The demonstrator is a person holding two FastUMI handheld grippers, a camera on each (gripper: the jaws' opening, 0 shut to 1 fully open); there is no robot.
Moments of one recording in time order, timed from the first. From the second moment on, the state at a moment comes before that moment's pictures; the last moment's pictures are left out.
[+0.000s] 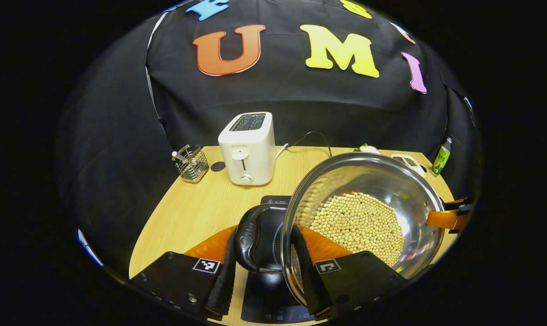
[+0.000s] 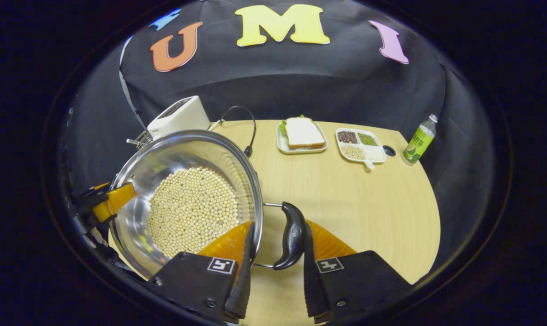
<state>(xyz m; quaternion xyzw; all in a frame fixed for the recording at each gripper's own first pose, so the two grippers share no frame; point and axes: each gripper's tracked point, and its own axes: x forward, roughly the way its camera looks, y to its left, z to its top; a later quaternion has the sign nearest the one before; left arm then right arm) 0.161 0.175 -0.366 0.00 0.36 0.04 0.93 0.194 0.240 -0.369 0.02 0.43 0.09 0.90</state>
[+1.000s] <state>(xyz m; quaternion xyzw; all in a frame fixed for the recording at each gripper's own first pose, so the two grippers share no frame) 0.165 0.216 -0.380 0.03 0.32 0.05 0.95 0.194 0.265 -0.395 0.05 0.42 0.11 0.90</state>
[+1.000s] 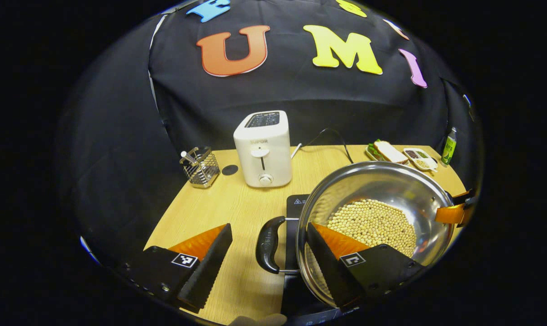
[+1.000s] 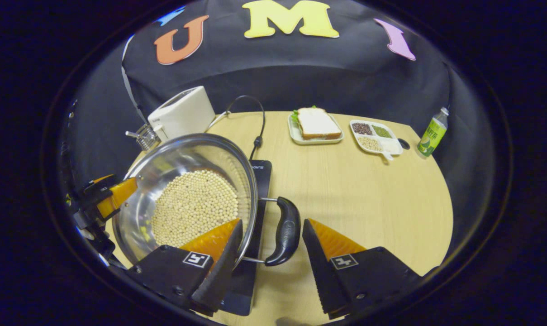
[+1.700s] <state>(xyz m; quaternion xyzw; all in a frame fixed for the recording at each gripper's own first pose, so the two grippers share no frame) 0.117 0.190 -0.268 0.06 0.22 0.09 0.97 0.175 0.211 -0.282 -0.02 0.28 0.14 0.95</state>
